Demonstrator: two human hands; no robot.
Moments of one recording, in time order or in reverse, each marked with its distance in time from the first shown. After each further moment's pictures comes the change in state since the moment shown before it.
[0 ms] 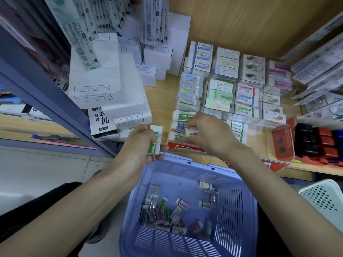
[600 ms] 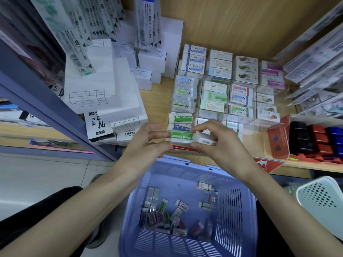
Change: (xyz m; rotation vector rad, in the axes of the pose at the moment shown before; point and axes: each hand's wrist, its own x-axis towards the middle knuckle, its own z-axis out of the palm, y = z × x) left_hand -0.007 -0.005 0.005 0.266 -0.134 0.206; right_hand -0.043 0.021 0.004 0.631 0.176 -0.051
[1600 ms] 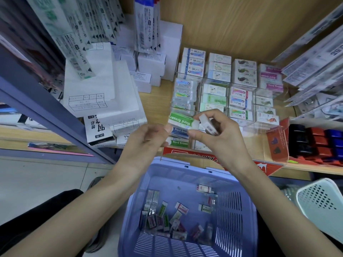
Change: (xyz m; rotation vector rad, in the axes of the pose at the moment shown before) left_hand 0.002 0.003 0.001 -0.013 0.081 0.062; right_hand 0.009 -0.020 -0.001 0.403 0.162 0.092
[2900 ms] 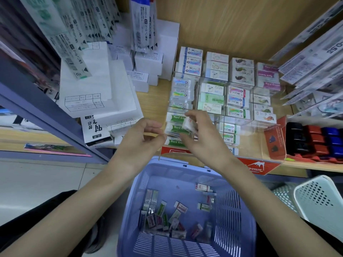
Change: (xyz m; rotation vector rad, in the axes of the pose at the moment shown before) left_hand 0.007 0.004 -0.006 0.249 -0.029 0.128; right_hand 0.013 0.019 0.016 -0.509 -0.091 -0.070
